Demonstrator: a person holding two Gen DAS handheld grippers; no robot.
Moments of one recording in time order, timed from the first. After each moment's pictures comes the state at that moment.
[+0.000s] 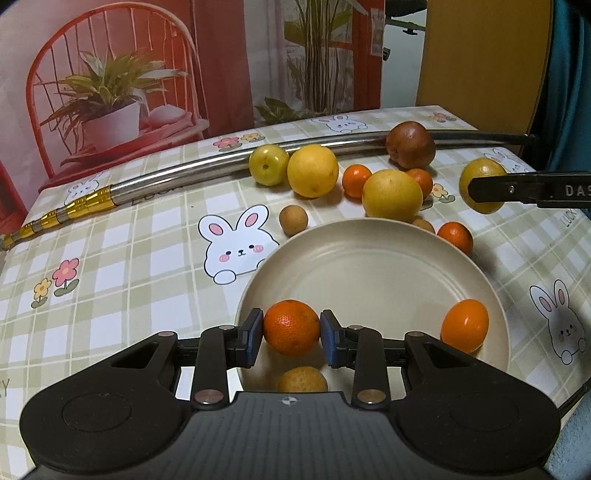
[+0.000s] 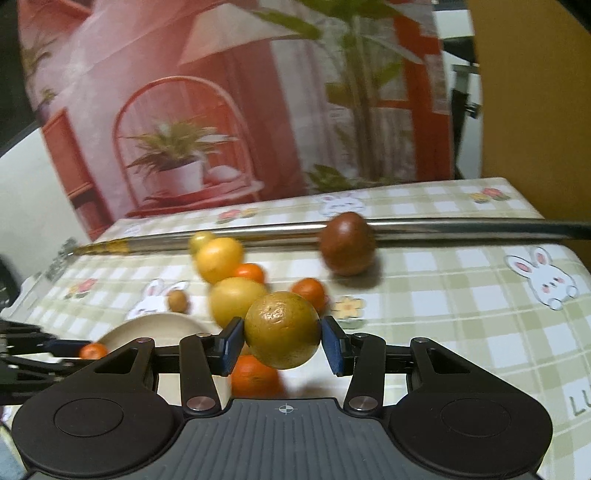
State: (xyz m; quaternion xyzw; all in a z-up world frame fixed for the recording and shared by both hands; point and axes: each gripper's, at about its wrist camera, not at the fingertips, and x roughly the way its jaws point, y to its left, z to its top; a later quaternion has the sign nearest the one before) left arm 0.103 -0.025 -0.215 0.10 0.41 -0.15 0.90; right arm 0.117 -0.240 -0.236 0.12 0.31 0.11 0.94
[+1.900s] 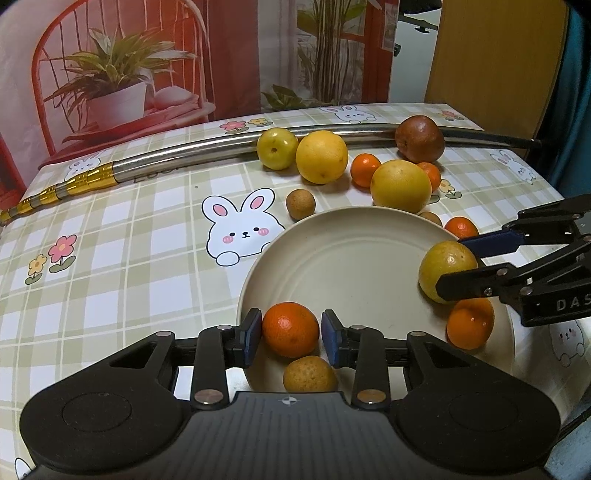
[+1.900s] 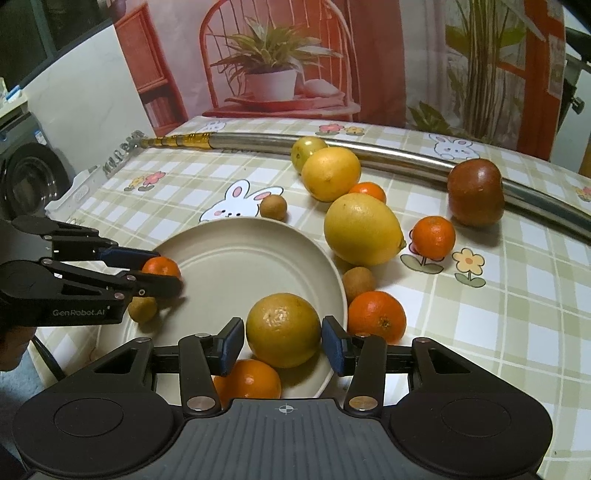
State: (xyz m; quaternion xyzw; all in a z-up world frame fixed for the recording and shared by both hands) left arm 0.106 -0.021 -0.221 0.07 0.43 -0.14 0.89; right arm 0.126 -0.169 -0.252 0.03 0.41 0.23 0.89
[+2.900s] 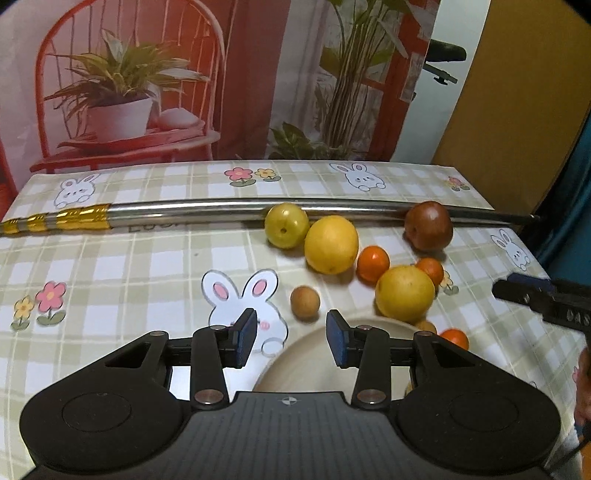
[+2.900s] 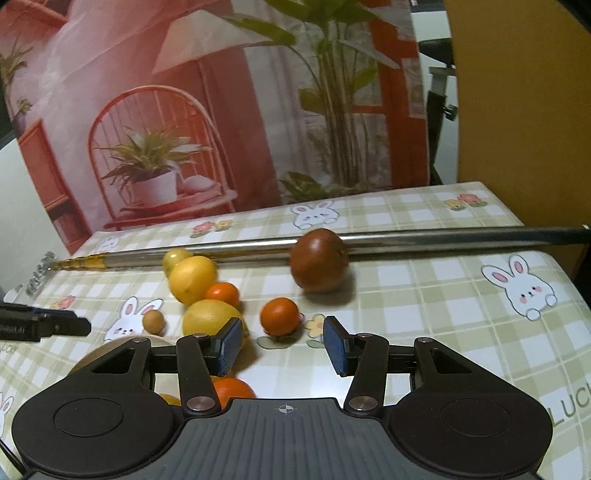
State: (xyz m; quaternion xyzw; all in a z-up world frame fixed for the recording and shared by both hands) left arm 0.167 -0.022 -0.186 -0.01 0.41 -0.14 0.90; right arm 0.130 -0.258 -0.232 0.12 0.31 0.06 0.94
